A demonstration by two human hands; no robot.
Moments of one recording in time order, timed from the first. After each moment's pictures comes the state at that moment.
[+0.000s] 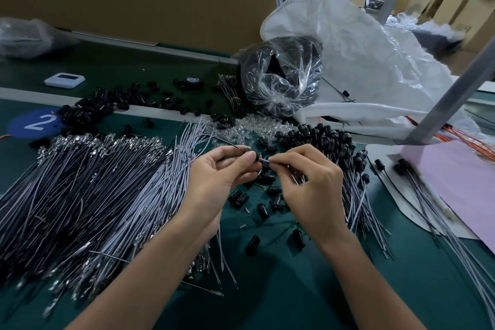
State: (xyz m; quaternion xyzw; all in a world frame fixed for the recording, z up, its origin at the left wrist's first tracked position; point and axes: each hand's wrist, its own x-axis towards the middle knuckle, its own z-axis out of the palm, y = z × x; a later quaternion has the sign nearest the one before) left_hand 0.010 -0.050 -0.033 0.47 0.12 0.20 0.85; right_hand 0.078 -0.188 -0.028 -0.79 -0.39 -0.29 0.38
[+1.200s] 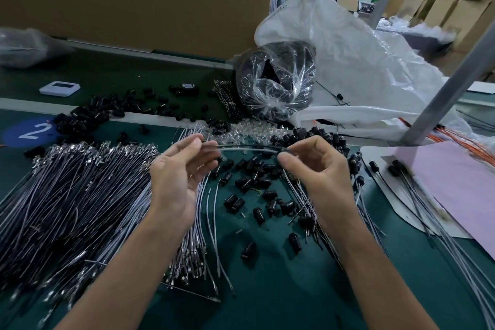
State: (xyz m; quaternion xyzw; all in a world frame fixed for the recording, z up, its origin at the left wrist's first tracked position) left_hand 0.003 -0.022 -0.022 0.39 0.19 0.30 0.85; right_hand 0.089 -0.203 -0.012 -0.68 -0.27 0.03 0.68
